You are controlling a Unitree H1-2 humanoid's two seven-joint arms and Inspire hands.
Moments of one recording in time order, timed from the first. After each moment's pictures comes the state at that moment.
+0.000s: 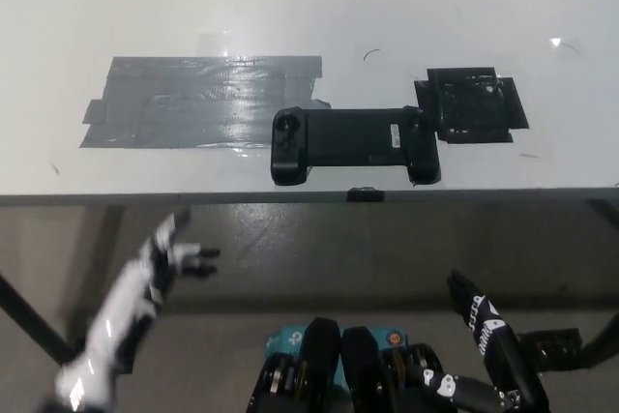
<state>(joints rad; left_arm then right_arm) -0.13 0.32 -0.09 -0.12 0.01 -0.13 -0.15 0.09 -0.07 0.12 0.00 0.00 -0.15 0.14</state>
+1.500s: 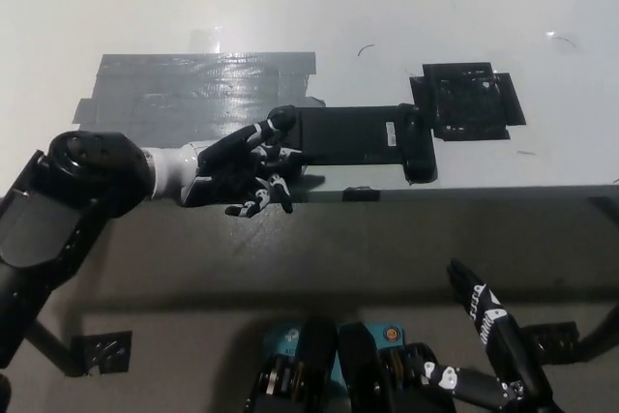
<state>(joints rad) -0.87 0.46 -0.45 0.48 -0.28 0.45 -0.79 0.07 -0.09 0.12 -0.04 -0.01 -0.12 0.15</state>
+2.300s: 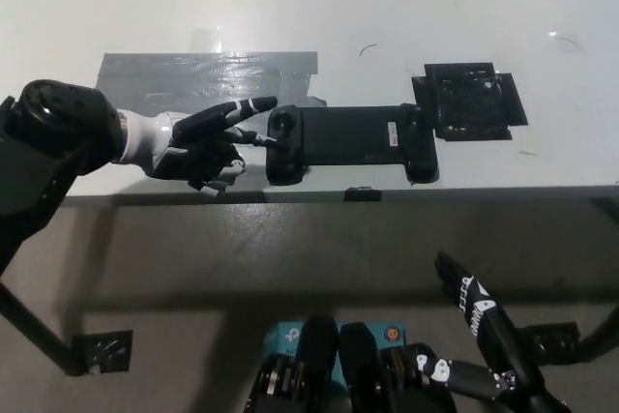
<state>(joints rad) -1.02 0.53 -0.56 0.62 -0.26 0.45 -0.93 0.04 -0.10 0.14 -0.03 0.00 -0.10 0.18</state>
